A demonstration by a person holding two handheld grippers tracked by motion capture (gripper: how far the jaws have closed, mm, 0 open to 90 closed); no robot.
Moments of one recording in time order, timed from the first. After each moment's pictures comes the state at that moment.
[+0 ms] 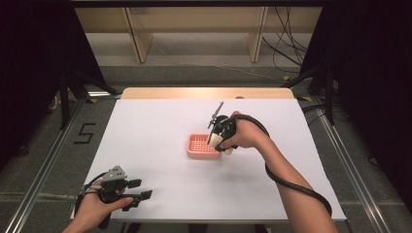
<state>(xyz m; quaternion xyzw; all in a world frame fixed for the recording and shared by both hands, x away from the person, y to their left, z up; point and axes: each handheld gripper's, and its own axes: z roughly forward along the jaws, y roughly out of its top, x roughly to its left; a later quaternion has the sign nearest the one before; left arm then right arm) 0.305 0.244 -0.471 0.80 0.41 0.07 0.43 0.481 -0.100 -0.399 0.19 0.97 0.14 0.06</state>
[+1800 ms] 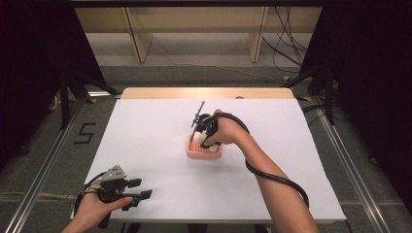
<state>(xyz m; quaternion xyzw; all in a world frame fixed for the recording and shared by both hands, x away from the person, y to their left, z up) 0.305 0.244 -0.470 0.80 0.41 0.07 0.44 0.503 -0.053 -0.418 0.16 0.97 0.15 0.07</state>
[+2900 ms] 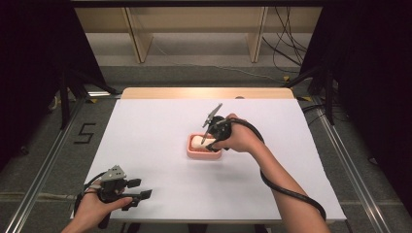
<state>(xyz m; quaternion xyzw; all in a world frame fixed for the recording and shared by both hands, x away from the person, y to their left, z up) 0.305 0.245 -0.471 0.80 0.41 0.07 0.44 0.474 -0.093 -0.407 0.21 0.95 0.22 0.08</state>
